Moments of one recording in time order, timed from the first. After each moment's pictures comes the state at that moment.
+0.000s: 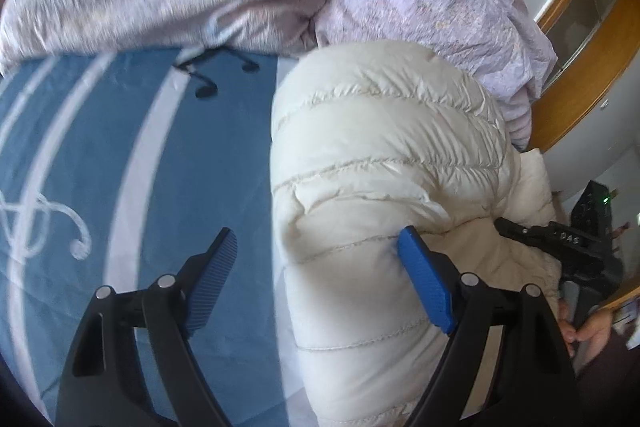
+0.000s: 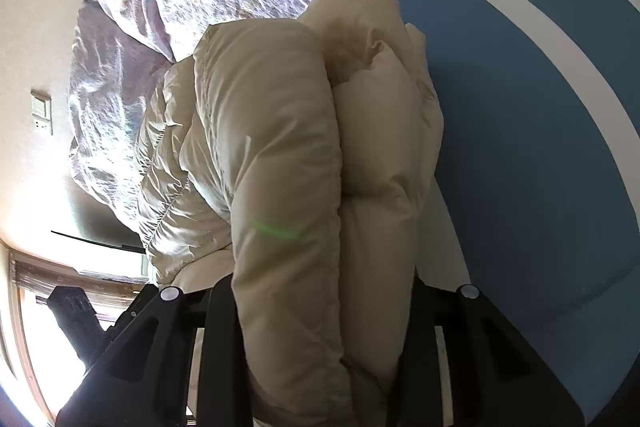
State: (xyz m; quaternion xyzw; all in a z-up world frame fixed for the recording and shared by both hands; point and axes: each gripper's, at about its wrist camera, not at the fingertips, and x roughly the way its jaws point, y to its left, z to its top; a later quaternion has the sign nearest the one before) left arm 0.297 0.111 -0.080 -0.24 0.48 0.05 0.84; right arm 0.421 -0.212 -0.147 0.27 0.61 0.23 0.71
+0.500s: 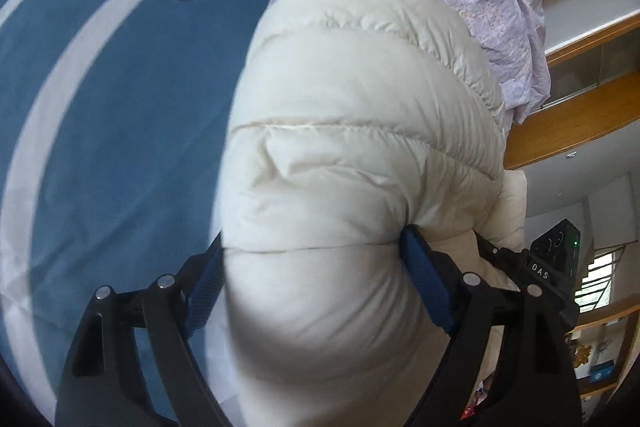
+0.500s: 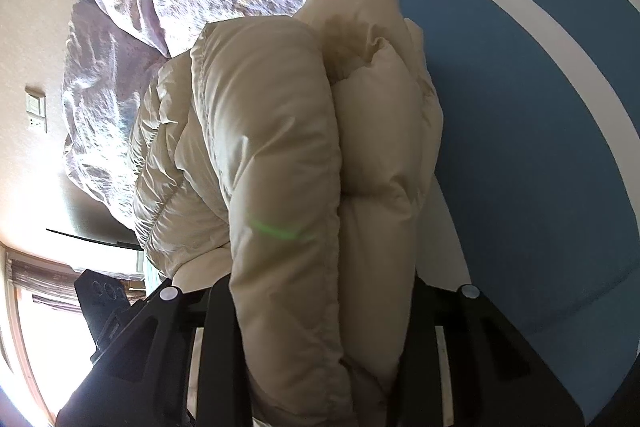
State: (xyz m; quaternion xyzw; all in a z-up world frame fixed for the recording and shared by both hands) left arm 0.314 0.109 -0.131 -0.38 0.50 0.00 0.77; right arm 0.417 -0.208 -0.137 0.26 0.62 0.23 0.71
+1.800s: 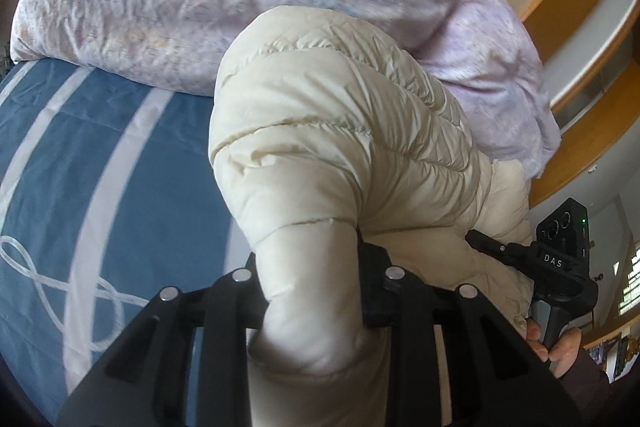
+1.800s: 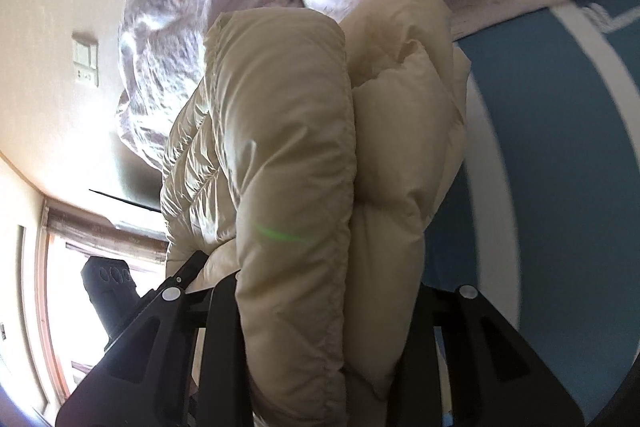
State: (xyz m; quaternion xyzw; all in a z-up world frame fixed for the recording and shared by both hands) left arm 0.294 0.249 -0.060 -0.30 0.42 0.06 0.85; right arm 0.462 -0.055 -0.131 0.26 0.60 0.37 0.66
